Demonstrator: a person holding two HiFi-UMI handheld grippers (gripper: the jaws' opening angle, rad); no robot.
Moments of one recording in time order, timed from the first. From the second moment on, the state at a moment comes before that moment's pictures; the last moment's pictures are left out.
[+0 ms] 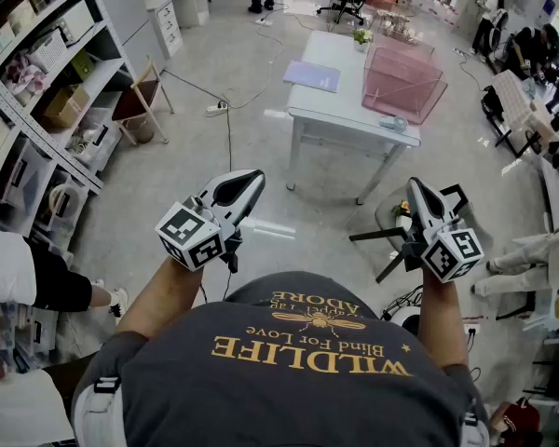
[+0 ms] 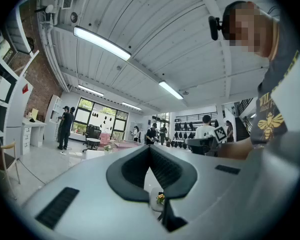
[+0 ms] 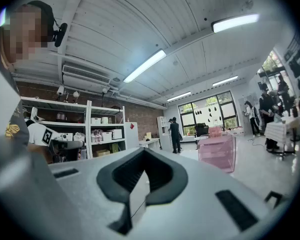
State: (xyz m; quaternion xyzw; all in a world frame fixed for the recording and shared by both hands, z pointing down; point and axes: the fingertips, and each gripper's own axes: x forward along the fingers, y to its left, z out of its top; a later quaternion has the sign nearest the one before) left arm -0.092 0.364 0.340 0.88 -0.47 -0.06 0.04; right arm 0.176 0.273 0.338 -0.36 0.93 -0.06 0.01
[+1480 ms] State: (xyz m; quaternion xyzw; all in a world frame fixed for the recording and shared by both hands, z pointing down) left arm -0.037 0.335 0.330 0.88 -0.46 -0.04 0.05; right arm 0.217 0.256 0.333 -0.34 0.94 -0.04 0.01
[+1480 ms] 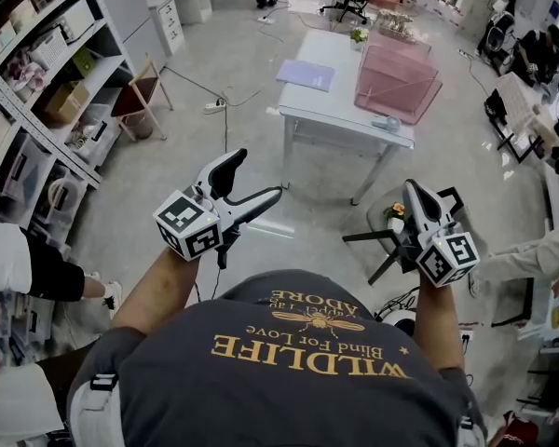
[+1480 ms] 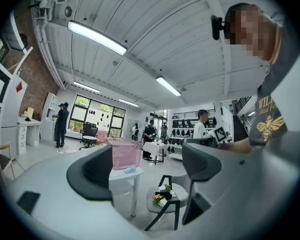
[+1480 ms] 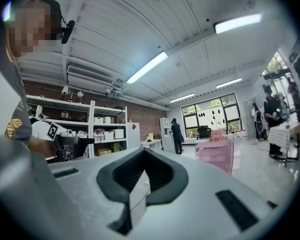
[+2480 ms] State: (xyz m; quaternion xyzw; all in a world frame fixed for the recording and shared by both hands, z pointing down) left arm -0.052 0.185 0.348 0.88 -0.46 -0.07 0.07; right arm 0.198 0.111 0.340 -0.34 0.94 -0.03 0.00
